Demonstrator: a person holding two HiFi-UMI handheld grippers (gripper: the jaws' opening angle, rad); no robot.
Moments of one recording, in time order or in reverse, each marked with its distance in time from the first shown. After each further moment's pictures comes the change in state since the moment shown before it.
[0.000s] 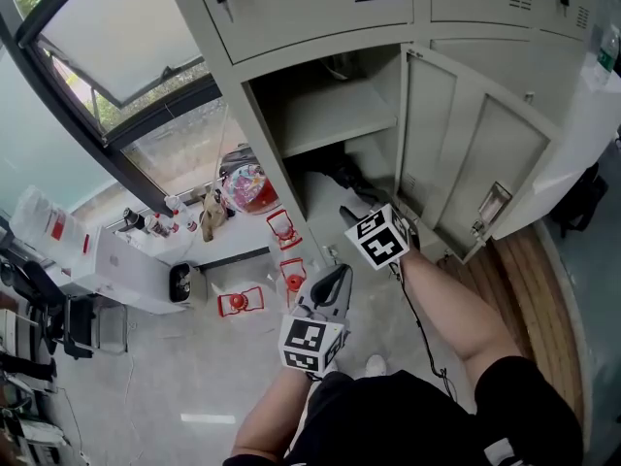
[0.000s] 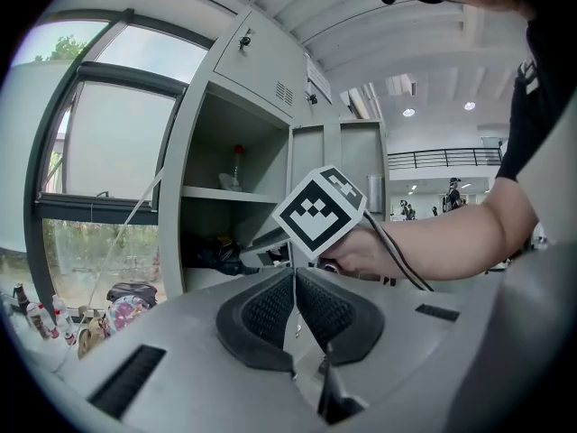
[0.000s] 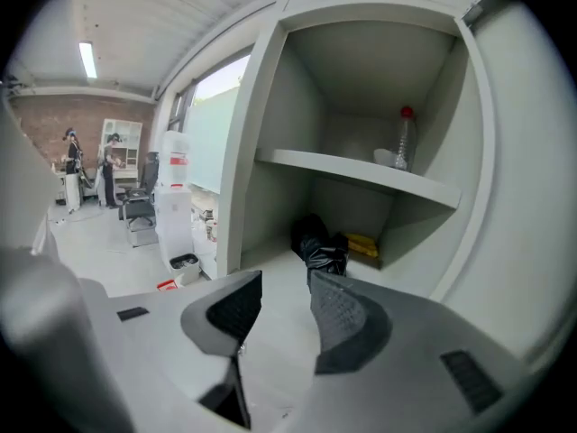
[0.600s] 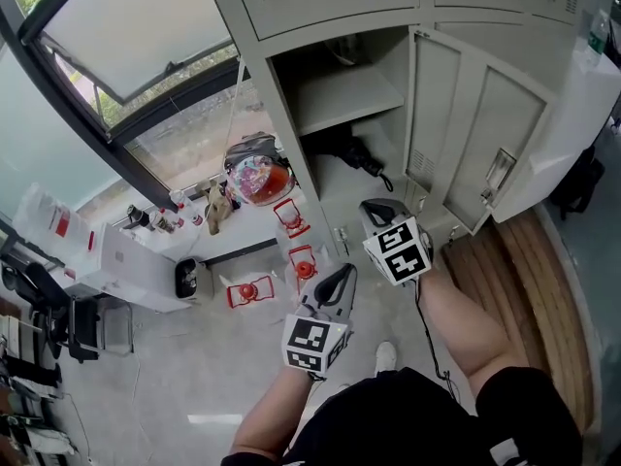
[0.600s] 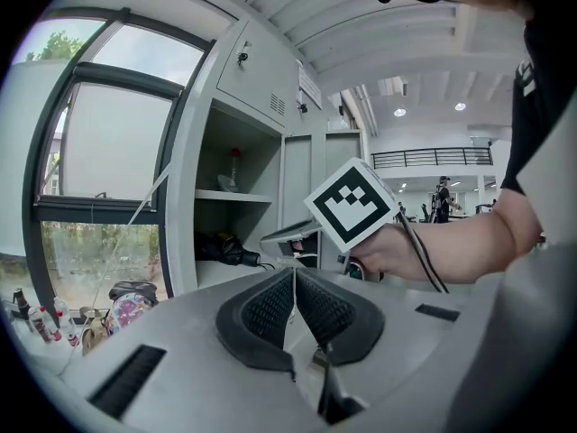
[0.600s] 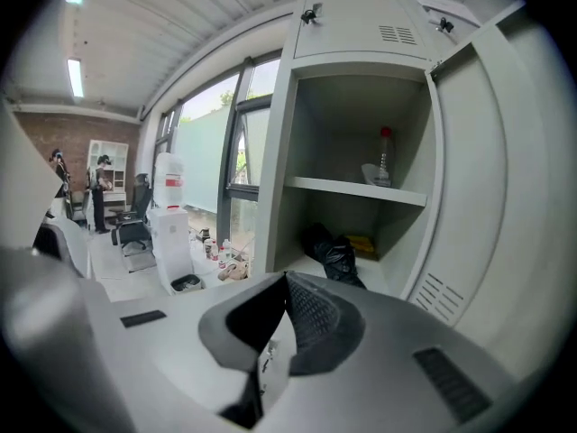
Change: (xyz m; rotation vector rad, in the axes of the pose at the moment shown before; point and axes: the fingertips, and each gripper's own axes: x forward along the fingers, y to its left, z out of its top) left arm -0.061 -0.006 -0.014 0.015 0.015 -0.053; right arm -0.064 0.054 -0.001 0.129 -0.087 -0.055
